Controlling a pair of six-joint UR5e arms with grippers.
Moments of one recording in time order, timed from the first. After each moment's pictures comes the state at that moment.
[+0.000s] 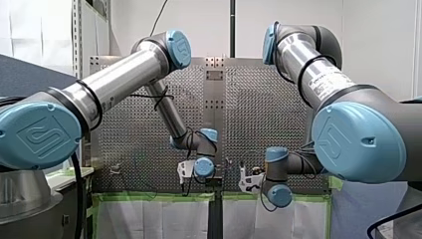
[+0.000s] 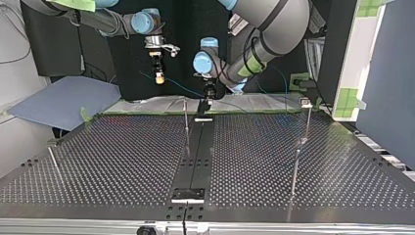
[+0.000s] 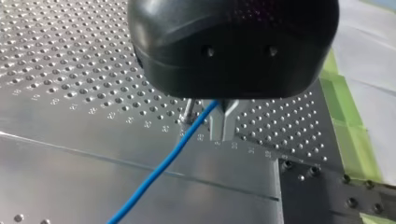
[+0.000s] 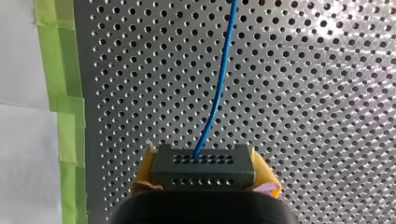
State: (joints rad) left arm -0.60 -2.53 -1.53 -2.46 -2.12 -1.82; right arm 2.04 -0.65 2.01 -1.34 1.58 1.51
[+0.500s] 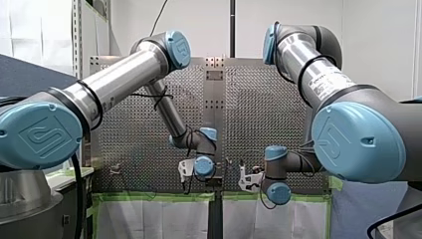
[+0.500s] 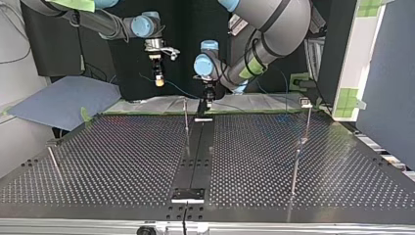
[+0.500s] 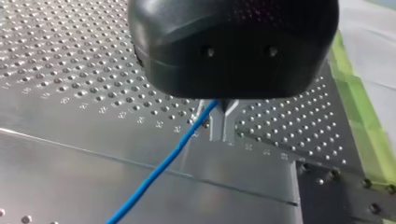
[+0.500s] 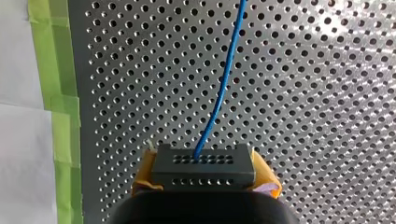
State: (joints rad) left arm -0.59 -2.53 -1.51 -2.45 -2.10 -1.83; right arm 2.03 -0.65 1.97 -1.30 1.58 1.51
